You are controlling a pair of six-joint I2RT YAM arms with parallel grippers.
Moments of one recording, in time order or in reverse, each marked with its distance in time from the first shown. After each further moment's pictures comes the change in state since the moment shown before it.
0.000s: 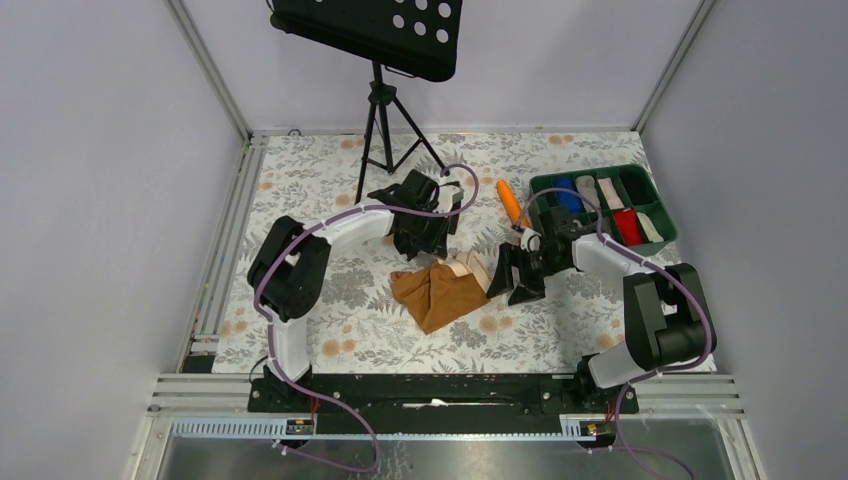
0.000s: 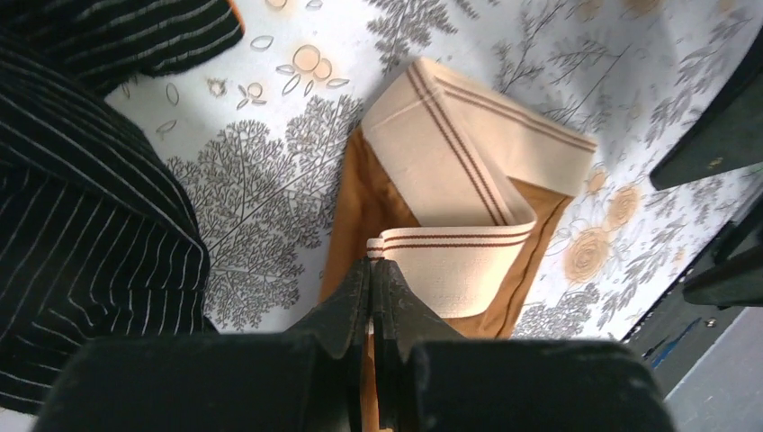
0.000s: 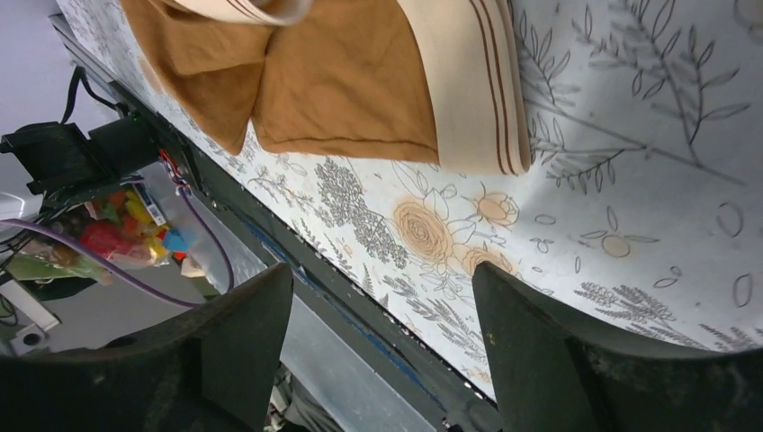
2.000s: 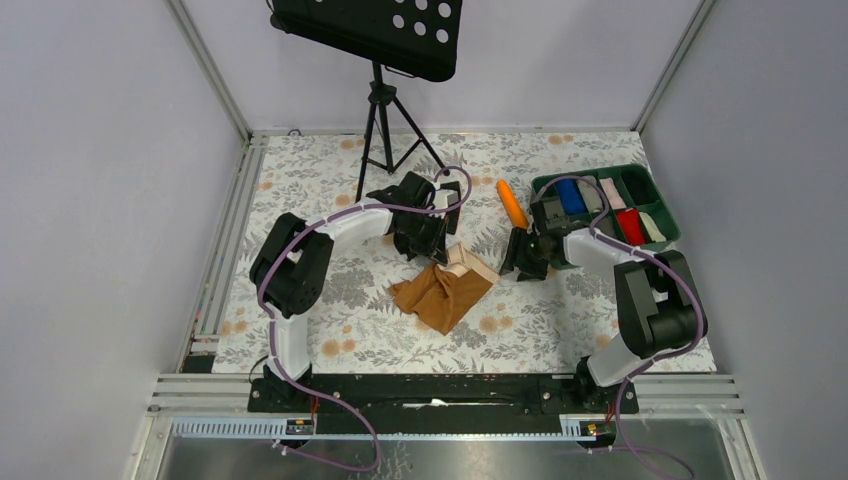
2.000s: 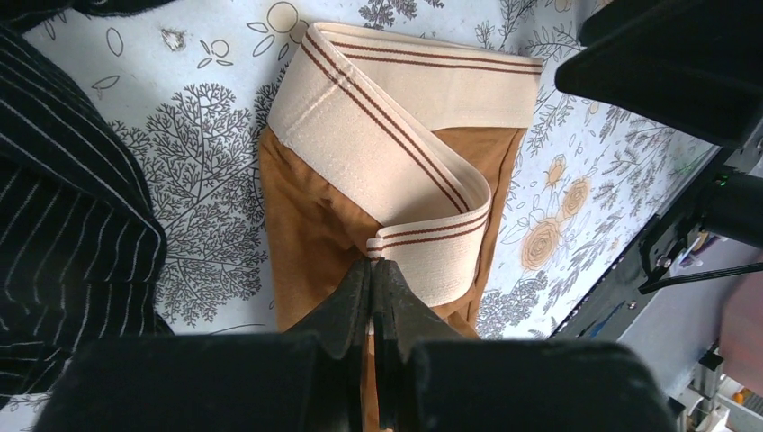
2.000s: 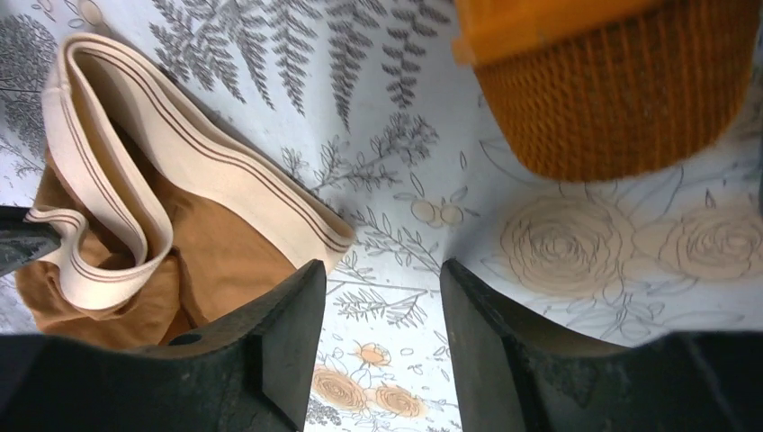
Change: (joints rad) left arm 0.029 0.036 -0.013 -0.028 0.094 -0.105; right arm 0.031 0.092 0.040 0.219 0.494 0.257
